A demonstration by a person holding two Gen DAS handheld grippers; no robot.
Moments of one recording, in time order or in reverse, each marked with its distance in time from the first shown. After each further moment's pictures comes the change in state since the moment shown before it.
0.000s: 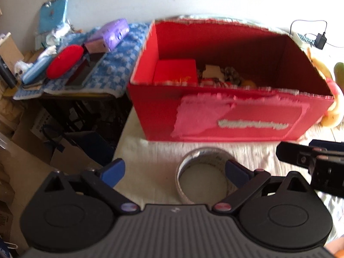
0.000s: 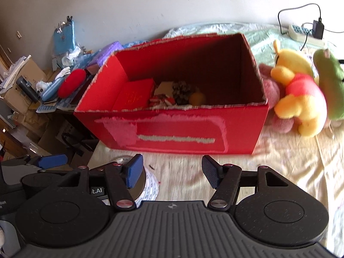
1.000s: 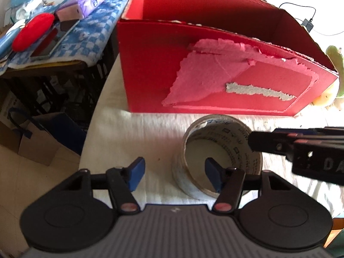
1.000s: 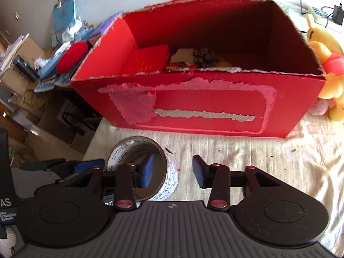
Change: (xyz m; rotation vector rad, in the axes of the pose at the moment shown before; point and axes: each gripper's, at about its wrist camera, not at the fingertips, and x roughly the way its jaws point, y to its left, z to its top) left arm 0.053 0.025 -0.017 0.010 0.101 -0.173; right arm 0.049 0.030 -0.008 -0.029 0.133 0.018
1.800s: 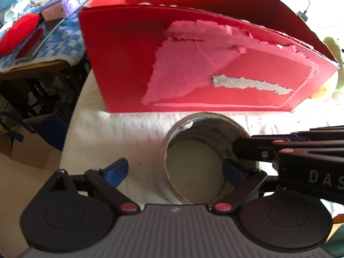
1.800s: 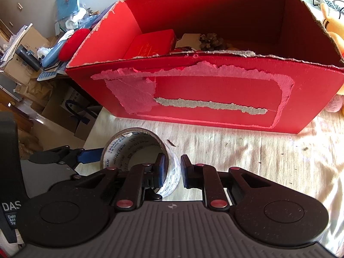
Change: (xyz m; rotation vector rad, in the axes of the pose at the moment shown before) left arm 0.022 -0.013 0.004 0.033 0.012 -0.032; right arm 0.015 -0.004 0.000 -0.016 0.068 0.039
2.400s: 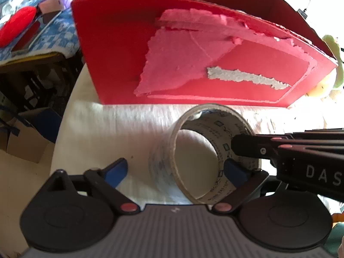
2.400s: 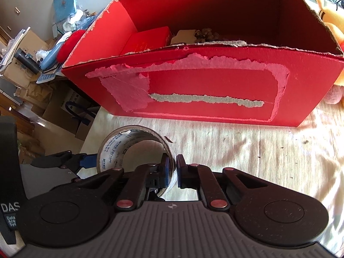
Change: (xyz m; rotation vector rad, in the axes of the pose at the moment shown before) left arm 0.004 -0.003 -0.001 -0.021 0.024 -0.024; right arm 0.001 -0.006 -0.003 0.028 0.006 0.010
